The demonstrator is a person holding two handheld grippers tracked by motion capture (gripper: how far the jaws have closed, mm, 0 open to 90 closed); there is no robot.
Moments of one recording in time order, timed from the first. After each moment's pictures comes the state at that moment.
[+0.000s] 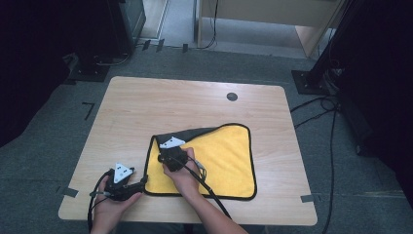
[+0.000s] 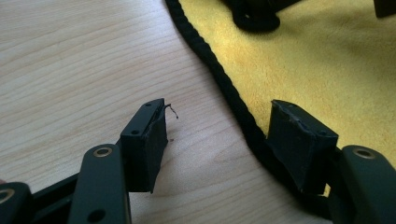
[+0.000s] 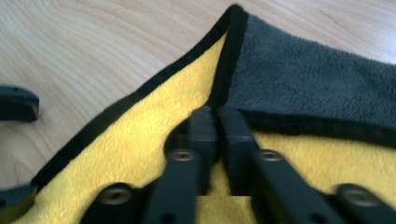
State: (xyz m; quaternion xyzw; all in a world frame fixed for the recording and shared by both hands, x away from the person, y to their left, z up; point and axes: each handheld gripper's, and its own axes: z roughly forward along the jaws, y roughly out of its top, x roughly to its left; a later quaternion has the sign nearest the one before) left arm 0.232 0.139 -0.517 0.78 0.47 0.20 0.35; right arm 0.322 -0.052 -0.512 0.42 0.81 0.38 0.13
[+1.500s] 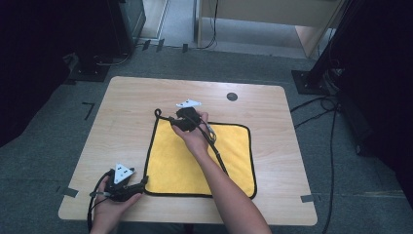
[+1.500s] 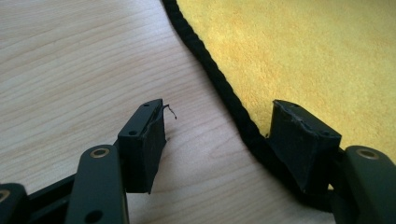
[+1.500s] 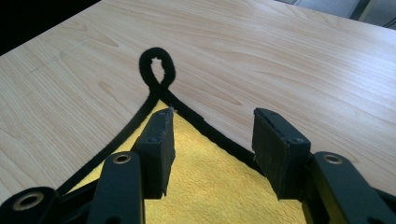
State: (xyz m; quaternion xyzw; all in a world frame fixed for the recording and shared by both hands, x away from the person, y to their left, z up) left arm 0.230 0.138 -0.516 0.79 0.47 0.20 0.34; right arm 0.432 -0.091 -0.474 0.45 0.77 0.42 0.17
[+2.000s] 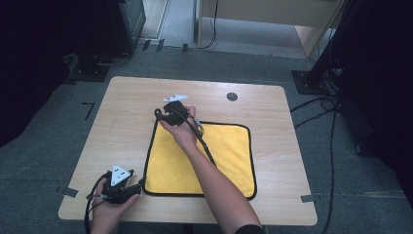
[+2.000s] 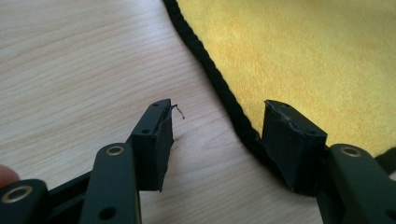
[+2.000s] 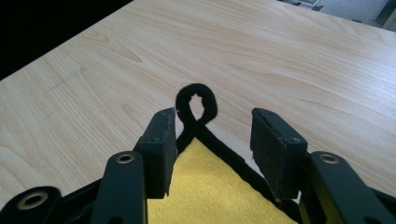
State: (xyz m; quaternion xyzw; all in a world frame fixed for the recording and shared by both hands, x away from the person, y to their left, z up) left arm 0.223 0.143 -0.510 0.78 0.48 0.19 0.35; right arm 0.454 -0.051 -0.471 0.43 0.78 0.42 0.15
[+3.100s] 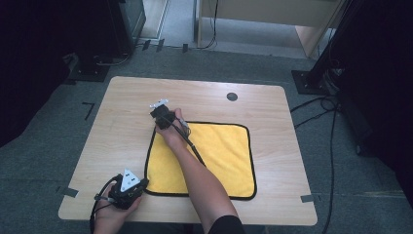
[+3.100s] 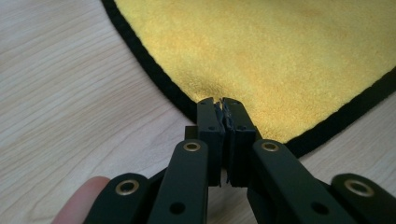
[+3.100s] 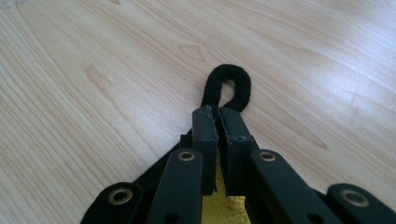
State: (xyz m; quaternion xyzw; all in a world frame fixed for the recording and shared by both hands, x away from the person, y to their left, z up) left arm 0.214 0.126 -0.509 0.83 0.41 0.17 0.33; right arm 0.469 -0.007 -0.507 0.40 0.83 0.33 0.19
